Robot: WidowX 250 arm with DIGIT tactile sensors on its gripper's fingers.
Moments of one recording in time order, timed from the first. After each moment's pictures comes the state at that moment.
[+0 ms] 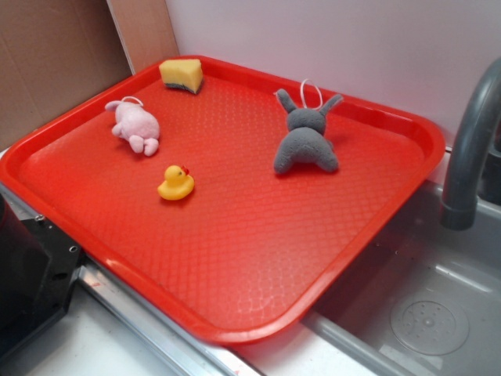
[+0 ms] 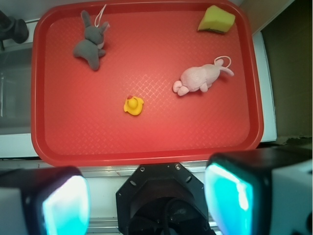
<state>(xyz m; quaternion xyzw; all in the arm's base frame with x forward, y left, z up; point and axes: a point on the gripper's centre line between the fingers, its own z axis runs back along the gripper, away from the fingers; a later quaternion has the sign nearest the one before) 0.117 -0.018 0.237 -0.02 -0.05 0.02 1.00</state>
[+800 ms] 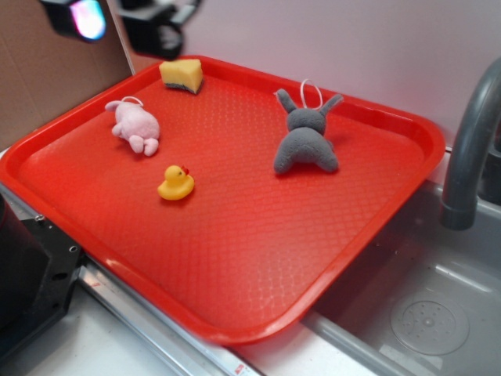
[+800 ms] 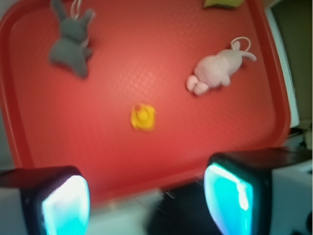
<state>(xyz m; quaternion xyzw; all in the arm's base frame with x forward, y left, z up) 0.180 -0.071 0.169 0.01 -0.01 0.14 0.99</state>
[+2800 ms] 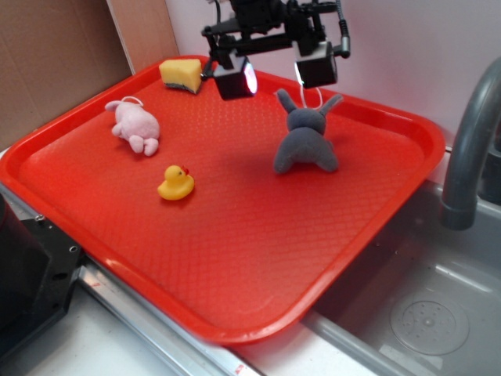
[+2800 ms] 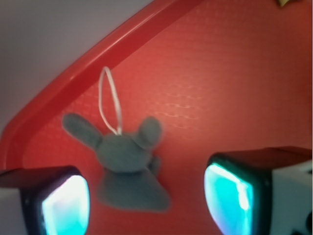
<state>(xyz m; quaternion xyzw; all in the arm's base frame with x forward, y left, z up) 0.294 -0.078 0.082 -0.07 -0.05 0.33 0.94</state>
